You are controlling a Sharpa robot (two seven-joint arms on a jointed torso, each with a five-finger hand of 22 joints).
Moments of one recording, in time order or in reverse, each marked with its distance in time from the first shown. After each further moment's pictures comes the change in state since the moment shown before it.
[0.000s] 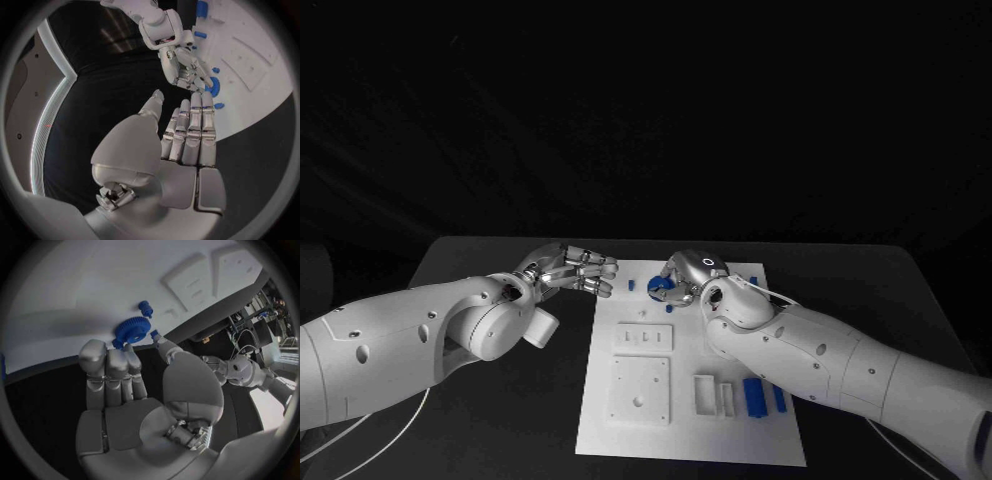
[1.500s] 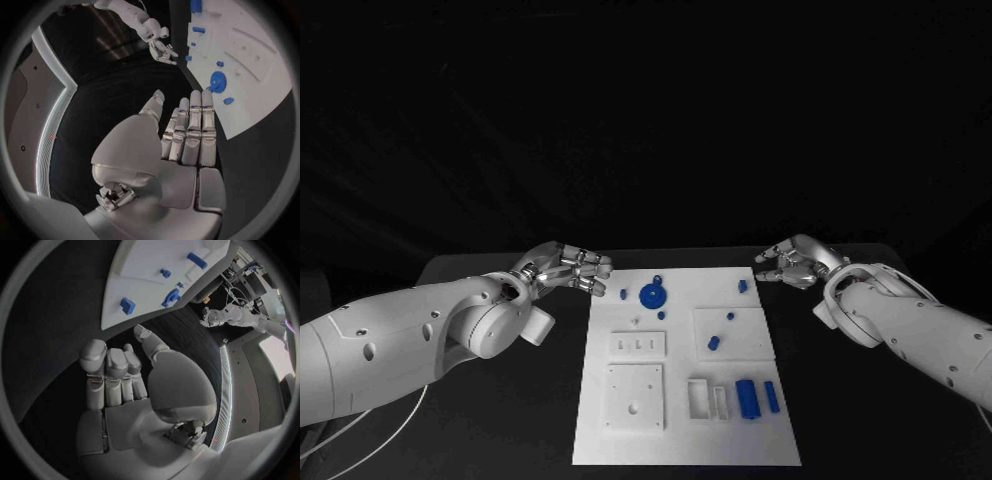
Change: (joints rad) left arm -0.006 -0.012 0.000 -0.044 -0.039 0.000 0.033; left_hand 0.005 0.005 0.002 -0.002 0.000 0.006 -0.005 0.000 0.000 0.042 -0.016 0.000 0.001 0.029 -0.011 0.034 0.020 -0.007 0.011 -0.018 0.035 0.015; right arm -0.031 -0.329 0.160 -0.089 0.541 0.112 0.499; right_hand 0.242 0.118 -0.187 -0.290 0.199 -0.010 0.013 0.001 -0.001 -0.018 0.007 -0.002 -0.001 0.000 0.000 -0.018 0.011 0.000 -0.004 -0.004 -0.002 0.000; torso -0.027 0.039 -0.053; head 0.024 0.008
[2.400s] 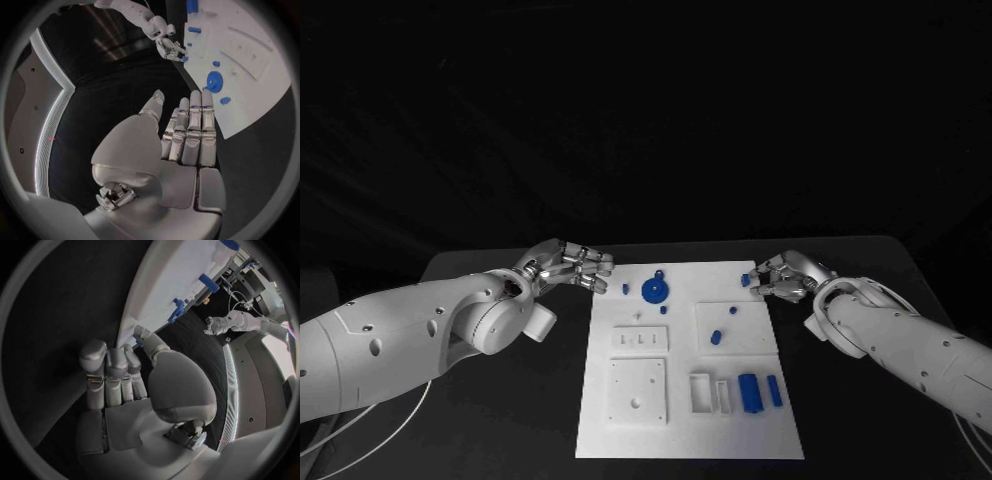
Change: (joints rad) left arm -0.008 0.010 0.000 -0.013 -0.007 0.000 -0.001; left_hand 0.000 0.000 0.000 0.000 0.000 0.000 0.000 0.000 0.000 0.000 0.000 0.000 0.000 -0.004 -0.004 0.000 0.000 0.000 0.000 0.000 0.000 0.000; right arm -0.044 0.088 0.000 -0.132 -0.008 0.015 0.037; right_hand -0.012 0.003 -0.020 -0.005 0.049 -0.007 0.007 0.000 0.000 0.000 0.000 -0.003 -0.004 0.000 0.000 -0.007 0.008 0.000 0.000 0.000 -0.004 0.000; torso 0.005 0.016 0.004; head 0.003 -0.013
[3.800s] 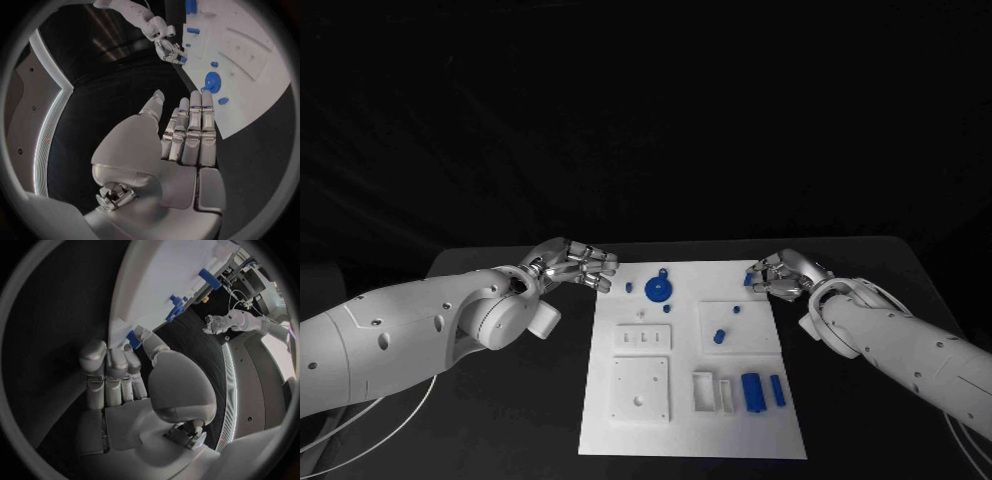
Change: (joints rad) left arm 0.000 0.002 0.000 -0.005 -0.005 0.004 -0.021; left_hand 0.000 0.000 0.000 0.000 0.000 0.000 0.000 0.000 0.000 0.000 0.000 0.000 0.001 -0.004 0.004 0.000 0.000 0.000 -0.007 0.000 0.000 0.000; right arm -0.001 0.033 0.000 -0.007 0.002 -0.023 -0.004; right_hand -0.003 0.003 -0.005 0.005 -0.004 0.000 -0.001 0.000 0.000 0.000 0.000 0.000 0.002 0.000 0.000 0.000 0.006 0.000 0.000 0.000 0.000 0.000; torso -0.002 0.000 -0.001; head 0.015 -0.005
